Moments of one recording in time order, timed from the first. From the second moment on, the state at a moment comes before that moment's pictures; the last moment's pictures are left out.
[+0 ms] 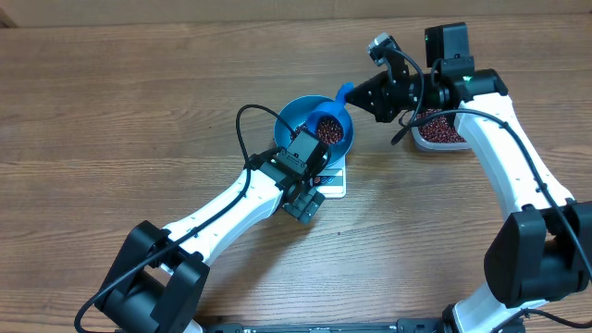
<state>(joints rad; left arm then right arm) -0.65 1.72 1.10 -0.71 -0.13 -0.02 0.14 1.80 1.51 -0.66 -0.83 -0.30</state>
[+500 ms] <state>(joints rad) -0.65 1.72 1.10 -0.71 -0.13 -0.02 0.17 1.80 1.51 -0.67 -0.82 -0.30</state>
